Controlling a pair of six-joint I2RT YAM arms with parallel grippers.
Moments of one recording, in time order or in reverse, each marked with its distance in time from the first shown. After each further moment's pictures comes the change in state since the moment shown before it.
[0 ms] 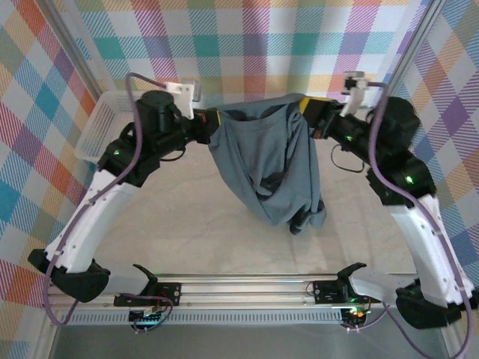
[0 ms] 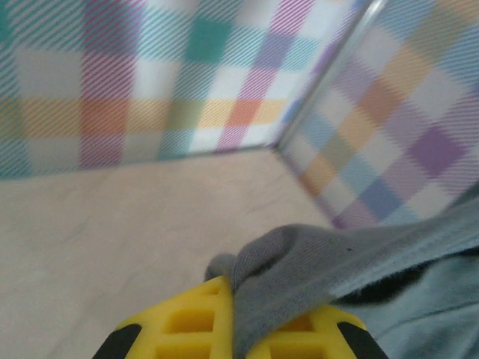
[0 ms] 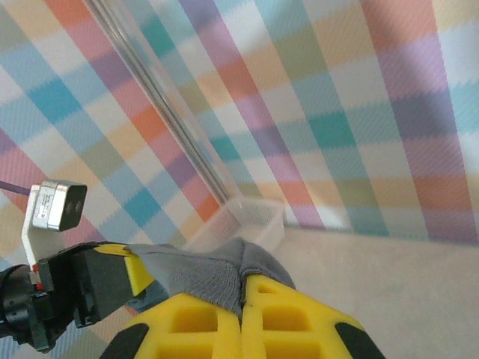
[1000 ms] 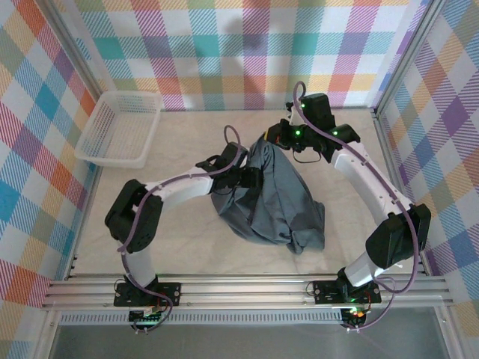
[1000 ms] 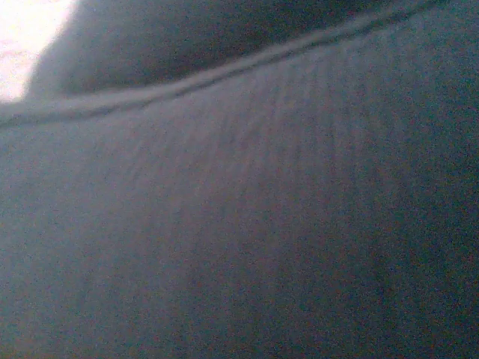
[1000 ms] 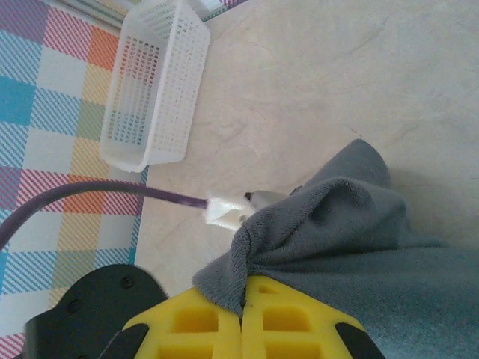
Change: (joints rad) left arm -0.125 0.494 -0.398 0.415 0.048 -0.137; right arm -0.031 0.393 -0.077 -0.116 -0.185 0.198
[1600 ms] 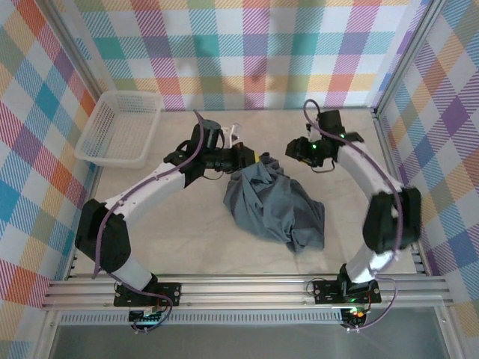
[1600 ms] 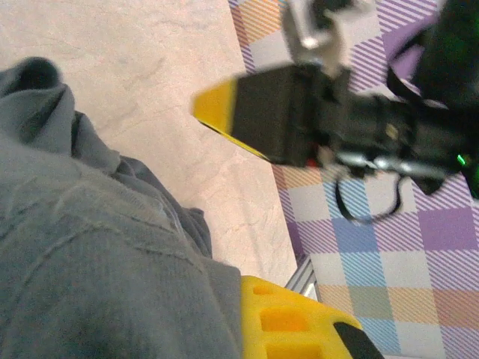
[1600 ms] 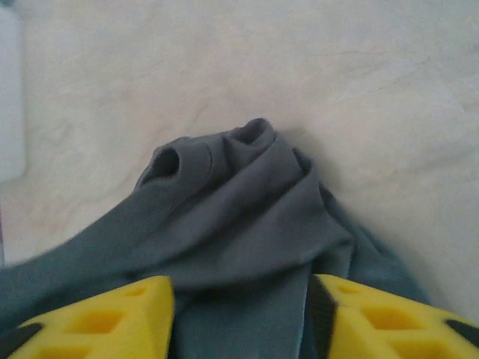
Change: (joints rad) left arm 0.112 -0.273 0.009 0.031 0.492 -0.285; right arm -0.186 0.007 -0.247 -0.003 0.043 -0.179
